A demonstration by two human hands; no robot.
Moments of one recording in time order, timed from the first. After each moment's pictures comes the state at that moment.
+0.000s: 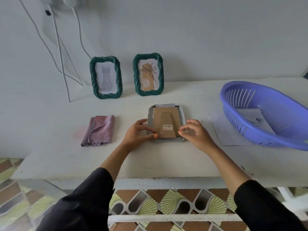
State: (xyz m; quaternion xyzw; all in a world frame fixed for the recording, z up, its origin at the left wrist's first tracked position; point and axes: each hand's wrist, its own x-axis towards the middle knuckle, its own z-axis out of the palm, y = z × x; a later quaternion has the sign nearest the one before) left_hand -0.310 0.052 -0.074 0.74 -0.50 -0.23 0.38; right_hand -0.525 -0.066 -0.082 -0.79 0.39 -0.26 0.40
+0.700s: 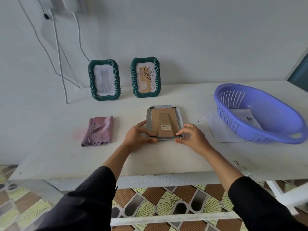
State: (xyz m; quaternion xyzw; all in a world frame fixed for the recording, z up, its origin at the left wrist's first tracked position) left_hand -0.315 0.058 -0.072 0.72 -0.53 -0.24 0.36; right_hand -0.531 -0.045 -0.079 -0.83 0.39 -0.22 0.34
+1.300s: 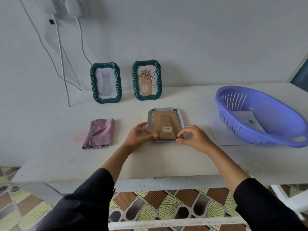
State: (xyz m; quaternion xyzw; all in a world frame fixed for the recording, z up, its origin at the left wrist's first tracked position) left_hand -0.316 0.057 -0.066 0.71 -0.49 -0.28 0.41; right_hand -0.532 -0.053 -0.063 -0.83 0.37 -0.18 0.37
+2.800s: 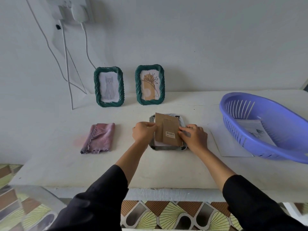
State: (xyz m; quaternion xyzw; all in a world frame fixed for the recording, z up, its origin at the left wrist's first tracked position) left_hand -0.345 0.004 -0.048 0.81 -0.24 -0.22 0.48; right_hand -0.499 -0.087 -0.086 -0.82 0.48 -0.22 0.22
